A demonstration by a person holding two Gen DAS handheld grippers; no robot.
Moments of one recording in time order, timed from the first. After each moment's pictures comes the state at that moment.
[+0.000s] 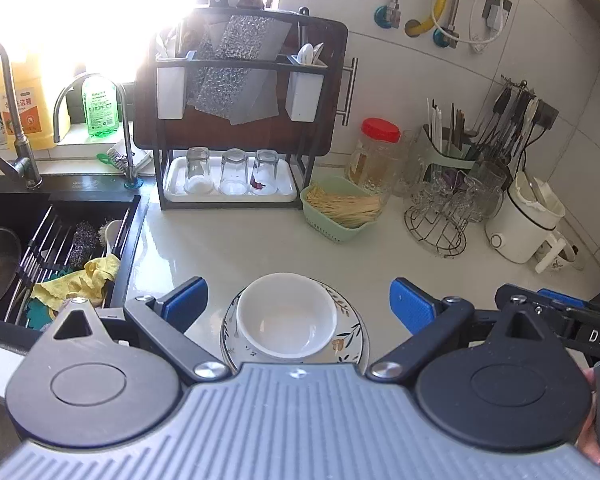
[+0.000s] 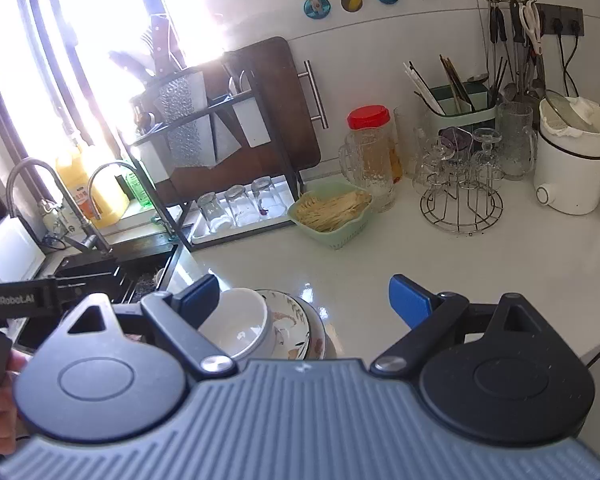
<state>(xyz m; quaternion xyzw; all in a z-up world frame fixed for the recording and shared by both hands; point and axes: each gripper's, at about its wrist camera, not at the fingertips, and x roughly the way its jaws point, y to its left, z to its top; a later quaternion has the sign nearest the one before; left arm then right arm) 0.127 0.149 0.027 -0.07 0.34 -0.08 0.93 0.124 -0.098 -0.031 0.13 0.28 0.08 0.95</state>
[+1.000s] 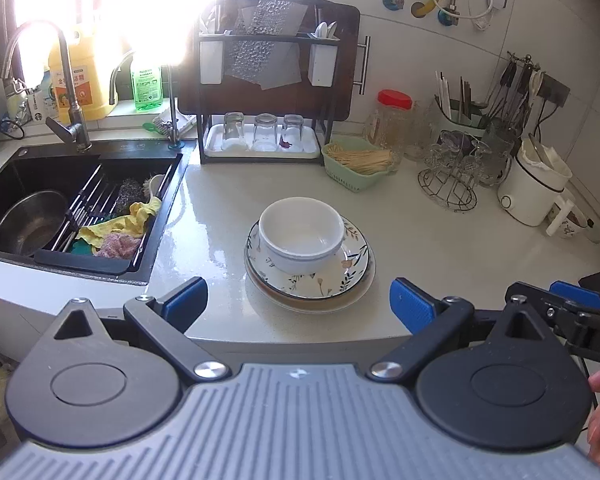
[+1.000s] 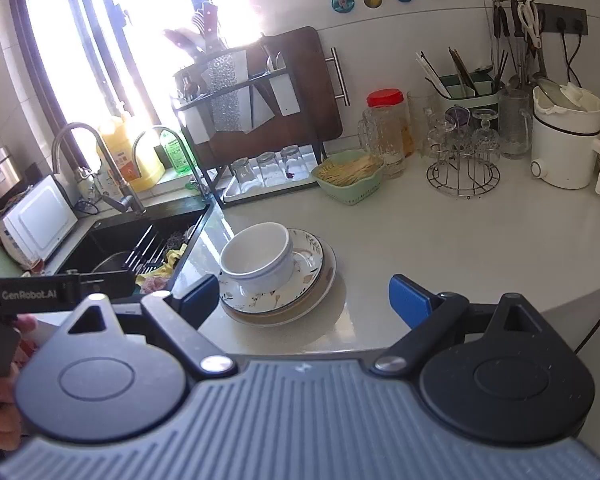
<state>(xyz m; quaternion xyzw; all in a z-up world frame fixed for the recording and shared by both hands) -0.001 0.125 0.009 -0.04 0.36 -0.02 0.93 0.026 -0.105 -0.050 0.11 0.28 0.12 0.94</state>
